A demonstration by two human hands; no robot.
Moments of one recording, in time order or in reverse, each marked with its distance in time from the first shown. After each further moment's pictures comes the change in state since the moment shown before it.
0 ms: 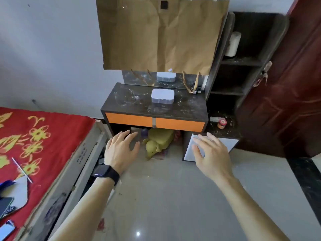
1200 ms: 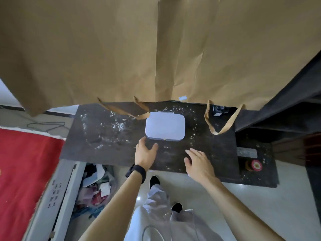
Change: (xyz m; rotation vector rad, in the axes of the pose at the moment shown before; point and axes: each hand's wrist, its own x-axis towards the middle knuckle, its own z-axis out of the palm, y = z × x) left_hand 0.485 0.014 0.235 -0.709 -0.462 -0.671; right_hand 0.421 0.115 0.301 -0.025 -0.744 0.305
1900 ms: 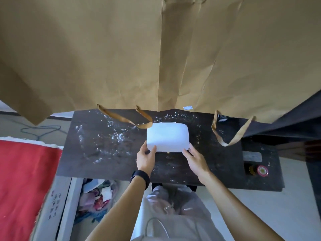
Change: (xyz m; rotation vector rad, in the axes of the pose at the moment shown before) left_hand 0.050 0.003 0.007 -0.266 0.015 -0.056; right_hand 0.059 -0.032 -0.011 0.919 -0.105 0.340
